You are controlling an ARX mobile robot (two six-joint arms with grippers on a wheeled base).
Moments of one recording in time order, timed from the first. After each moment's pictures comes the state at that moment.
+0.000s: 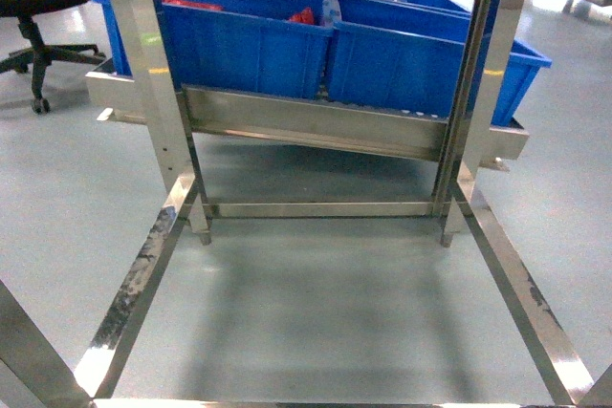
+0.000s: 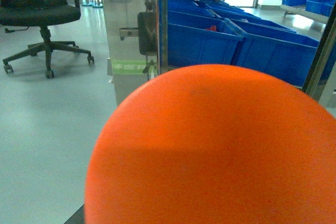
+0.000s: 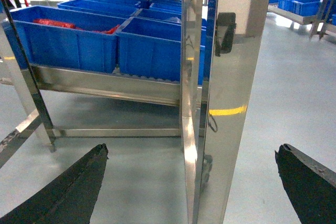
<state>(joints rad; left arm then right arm) 0.00 0.01 0.01 -0.01 0.00 -0.01 0.00 0.00 0.01 -0.01 0.00 0.00</state>
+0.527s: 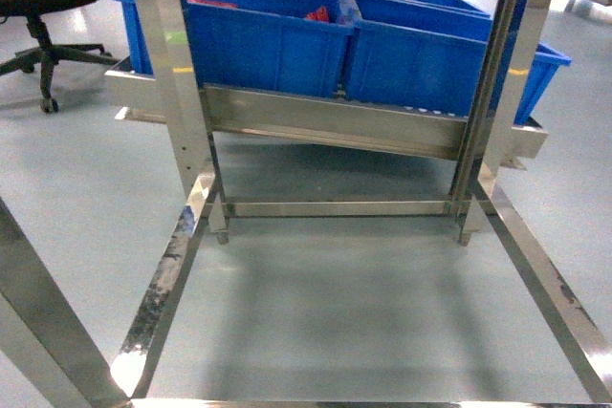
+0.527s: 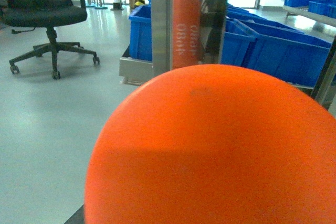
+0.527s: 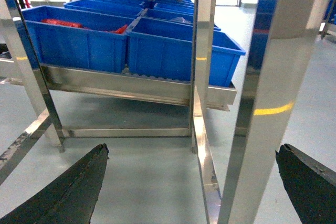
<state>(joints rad) 0.00 0.01 0.01 -0.01 0.00 -0.01 0.00 0.00 0.01 -0.01 0.00 0.00</state>
